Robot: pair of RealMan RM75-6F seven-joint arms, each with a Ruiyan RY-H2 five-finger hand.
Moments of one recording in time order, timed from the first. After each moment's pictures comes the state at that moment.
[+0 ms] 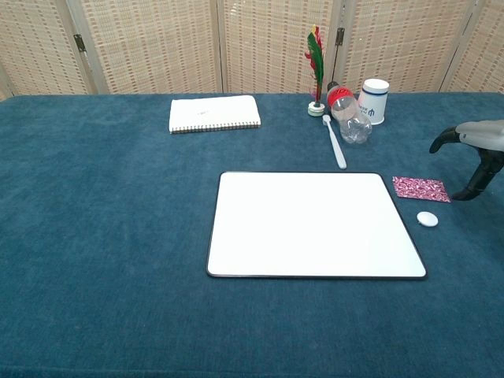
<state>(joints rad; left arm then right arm) -0.20 -0.96 0.12 -1.61 1.72 1.37 -0.31 0.72 -1.44 0.16 -1.42 -0.55 0.93 -0.64</state>
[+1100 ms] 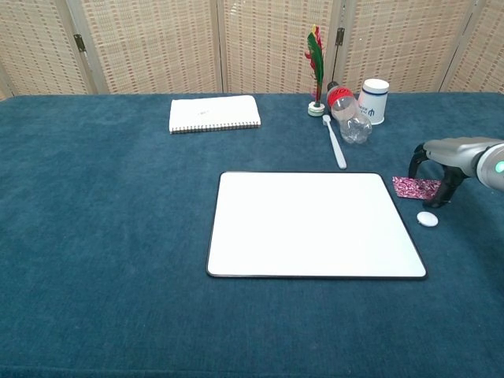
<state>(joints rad) -0.21 -0.96 0.12 -1.60 1.70 1.35 -0.34 0.80 -1.61 0.14 -1.19 -0.47 0.85 -0.68</state>
